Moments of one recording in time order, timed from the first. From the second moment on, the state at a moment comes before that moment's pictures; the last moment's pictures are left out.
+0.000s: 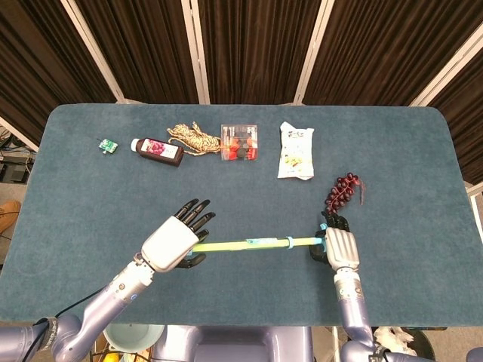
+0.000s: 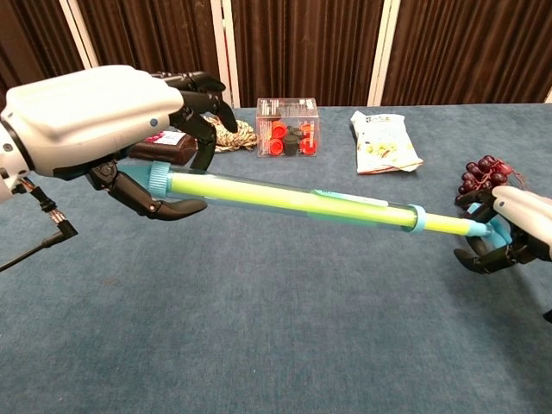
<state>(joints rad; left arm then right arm) -0.66 -1.41 -0.06 -1.83 1.52 1.14 0.62 0.39 -1.68 0.21 -1.59 -0.93 1.24 -0.46</state>
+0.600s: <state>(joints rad) -0.64 -1.35 -0.04 -1.86 1.57 1.17 0.57 0.38 -1.60 0.23 -1.61 -0.91 1.26 -0.46</state>
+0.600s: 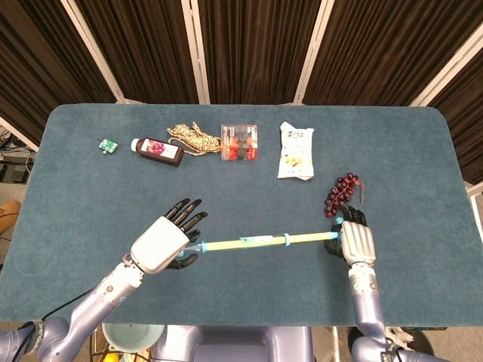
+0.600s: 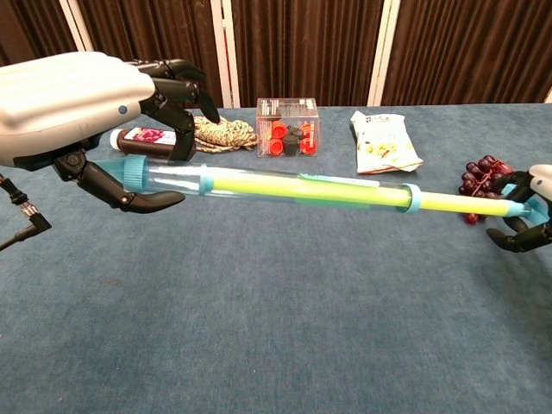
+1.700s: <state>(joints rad) -0.53 -1.24 0.02 -1.83 1.63 1.25 0.47 0.35 -1.40 0.31 -1.59 -0.87 1.28 -0.38</state>
